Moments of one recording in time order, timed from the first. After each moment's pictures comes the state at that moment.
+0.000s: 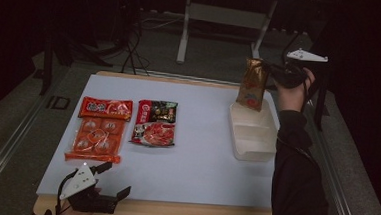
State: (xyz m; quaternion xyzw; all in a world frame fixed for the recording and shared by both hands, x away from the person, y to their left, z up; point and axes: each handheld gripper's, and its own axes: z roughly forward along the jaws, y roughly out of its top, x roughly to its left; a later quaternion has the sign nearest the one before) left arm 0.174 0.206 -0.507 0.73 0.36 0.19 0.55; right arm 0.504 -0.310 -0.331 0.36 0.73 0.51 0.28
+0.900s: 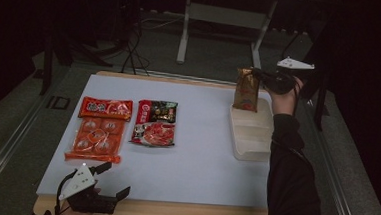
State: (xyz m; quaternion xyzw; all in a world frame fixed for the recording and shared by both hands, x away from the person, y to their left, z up) left arm 0.173 0.206 -0.507 0.73 0.37 0.19 0.55; right arm 0.521 -0.308 -0.374 0.33 0.75 0.52 0.24
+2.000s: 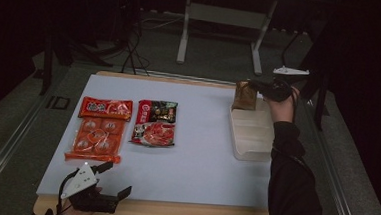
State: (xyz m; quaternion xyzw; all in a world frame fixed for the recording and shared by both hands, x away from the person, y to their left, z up) left arm 0.176 0.204 -0.507 0.73 0.36 0.19 0.55; right arm 0.515 -0.310 -0.395 0.39 0.76 0.49 0.18
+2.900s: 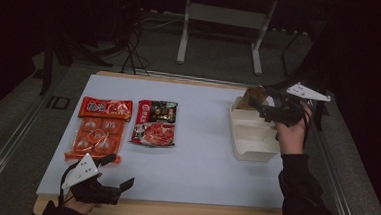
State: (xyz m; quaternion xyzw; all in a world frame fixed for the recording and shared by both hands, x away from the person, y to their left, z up) left arm 0.191 0.202 -0.485 0.73 0.36 0.19 0.55; right arm 0.396 -0.296 -0.360 0.35 0.72 0.56 0.22
